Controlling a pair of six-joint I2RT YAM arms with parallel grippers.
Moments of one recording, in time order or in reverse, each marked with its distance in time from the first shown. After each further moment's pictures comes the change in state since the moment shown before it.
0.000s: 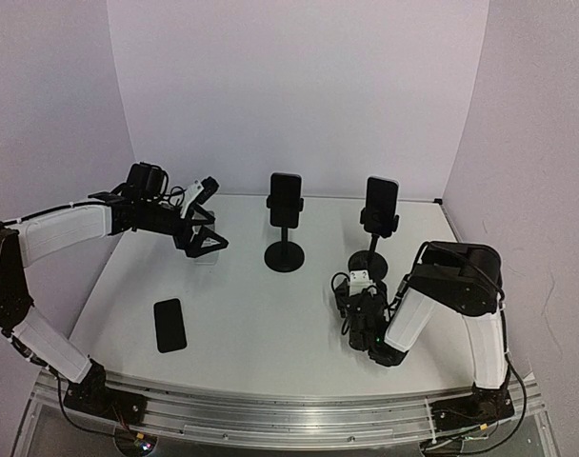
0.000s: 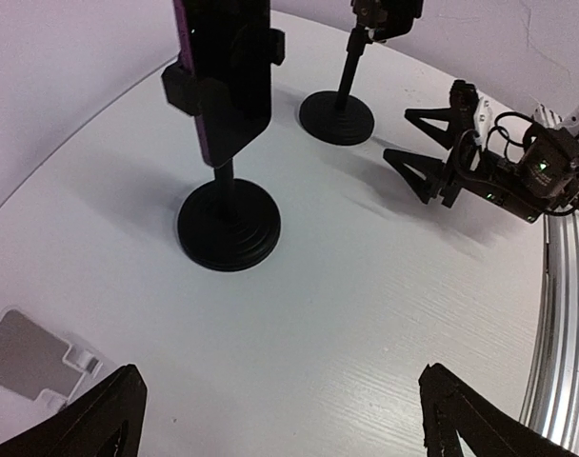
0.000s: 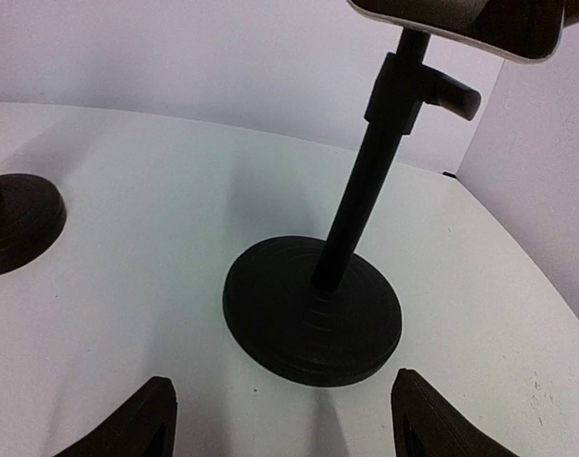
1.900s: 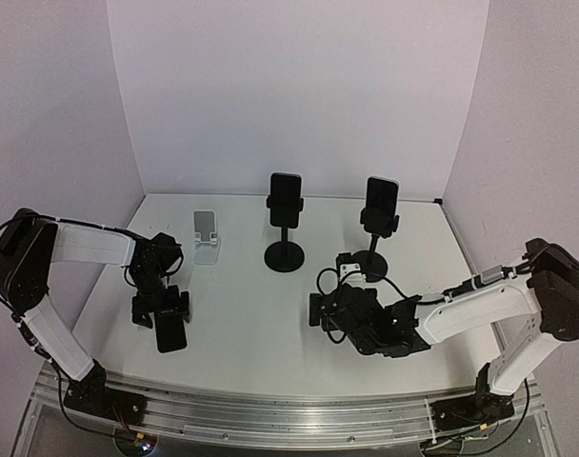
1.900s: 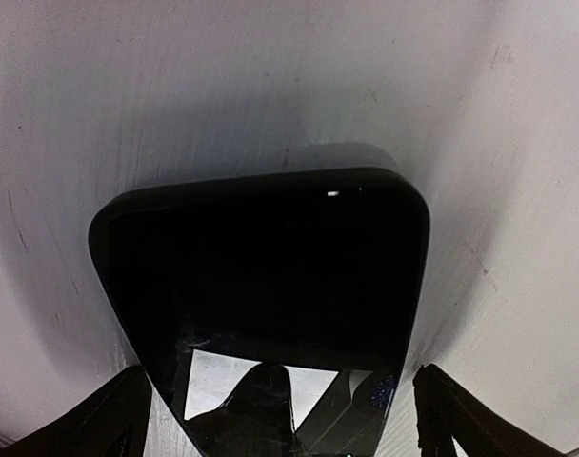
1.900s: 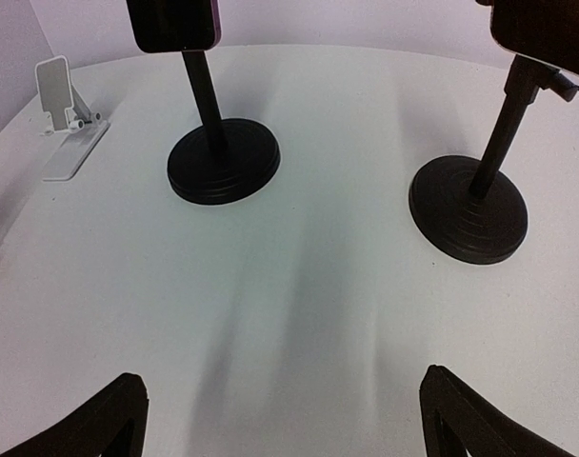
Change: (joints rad) left arm -0.061 0.140 -0.246 -0.449 -0.610 -1.070; right arm 0.243 -0.533 0.145 -1.138 -0.264 0.672
